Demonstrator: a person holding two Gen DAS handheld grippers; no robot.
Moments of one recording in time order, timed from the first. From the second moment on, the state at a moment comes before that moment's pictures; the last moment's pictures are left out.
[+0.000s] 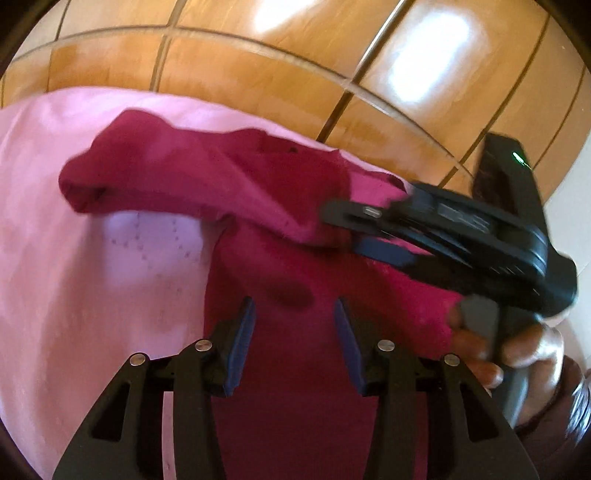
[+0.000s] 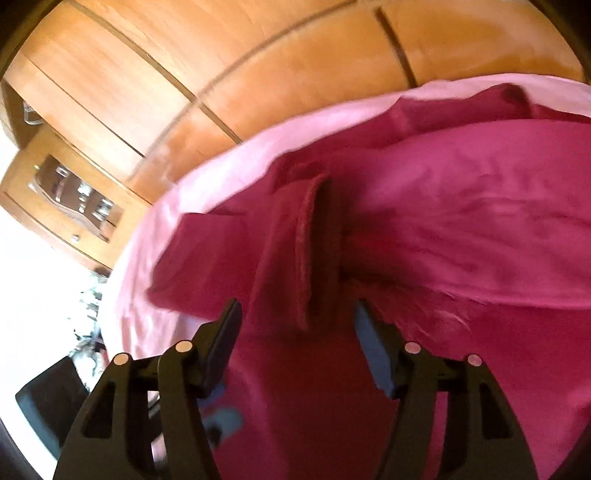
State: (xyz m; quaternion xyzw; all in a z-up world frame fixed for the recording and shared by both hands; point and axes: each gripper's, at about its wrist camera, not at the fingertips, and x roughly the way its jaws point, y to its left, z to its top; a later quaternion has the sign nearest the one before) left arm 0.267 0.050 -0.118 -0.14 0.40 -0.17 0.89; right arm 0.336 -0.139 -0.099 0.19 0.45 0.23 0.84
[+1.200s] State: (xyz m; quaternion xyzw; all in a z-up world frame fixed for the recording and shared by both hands) left arm 0.257 0.050 -0.078 -0.06 0.37 -0.15 0.91; right arm 0.284 -0.366 -0.085 0.16 0.39 -0.04 0.91
